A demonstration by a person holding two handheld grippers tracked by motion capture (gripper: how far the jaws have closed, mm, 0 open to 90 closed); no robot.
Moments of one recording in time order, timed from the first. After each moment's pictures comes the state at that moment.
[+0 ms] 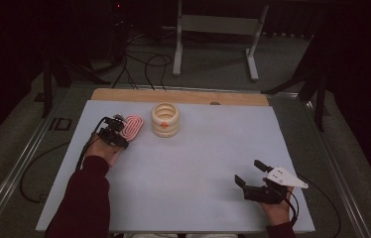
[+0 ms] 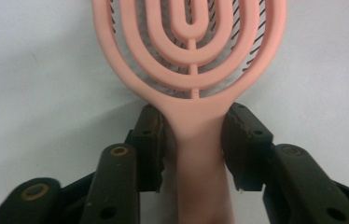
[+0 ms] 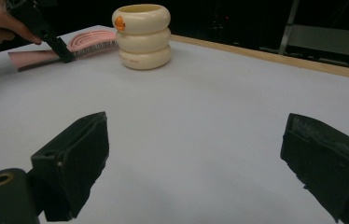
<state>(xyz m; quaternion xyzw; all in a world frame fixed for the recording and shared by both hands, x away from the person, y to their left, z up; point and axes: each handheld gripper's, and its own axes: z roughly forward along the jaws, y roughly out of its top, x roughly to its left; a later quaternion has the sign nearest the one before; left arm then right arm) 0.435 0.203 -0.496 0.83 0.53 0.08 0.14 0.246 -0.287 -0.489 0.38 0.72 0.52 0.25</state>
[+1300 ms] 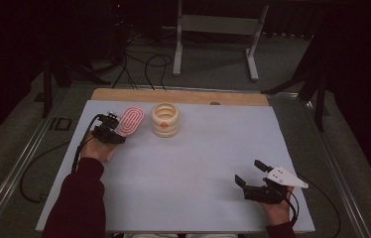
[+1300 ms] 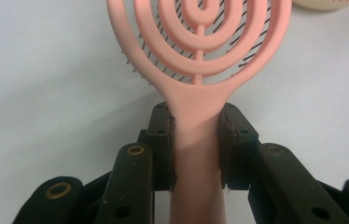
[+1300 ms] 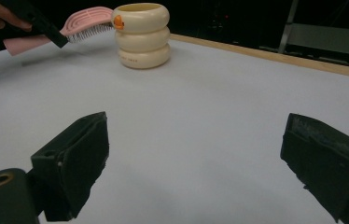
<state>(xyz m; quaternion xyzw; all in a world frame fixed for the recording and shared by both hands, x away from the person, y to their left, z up) 0.419 0.215 -0.469 0.82 0.52 0.12 0.22 0.246 -0.288 -0.489 0.38 0.72 0.52 0.25</state>
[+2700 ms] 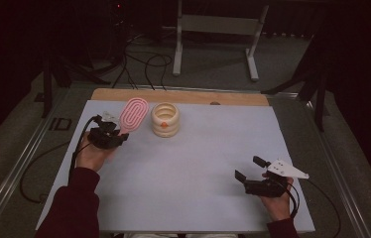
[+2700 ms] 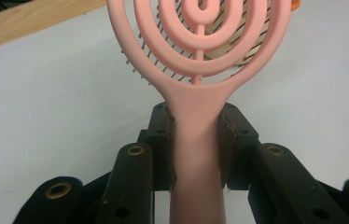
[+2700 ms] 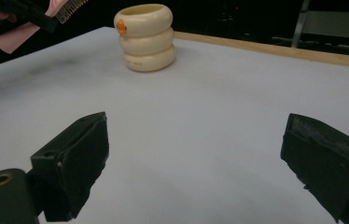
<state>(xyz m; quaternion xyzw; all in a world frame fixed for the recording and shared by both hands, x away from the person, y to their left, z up) 0.378 0.208 -0.437 0.82 0.45 0.18 0.31 0.263 -0.291 -0.480 0.39 0.72 0.53 0.21</state>
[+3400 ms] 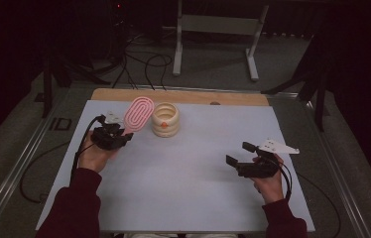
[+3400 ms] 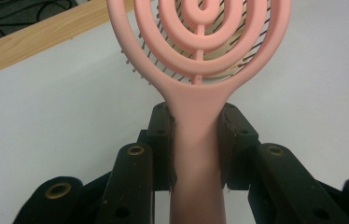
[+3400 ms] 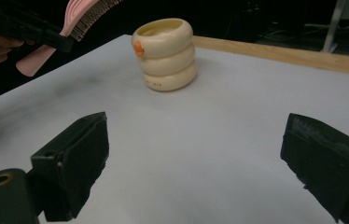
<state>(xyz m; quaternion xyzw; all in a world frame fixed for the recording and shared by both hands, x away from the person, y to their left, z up) 0.370 0.195 -0.429 0.83 0.42 0.19 0.33 0.307 -0.267 -0.451 0.38 0.73 0.54 0.16</state>
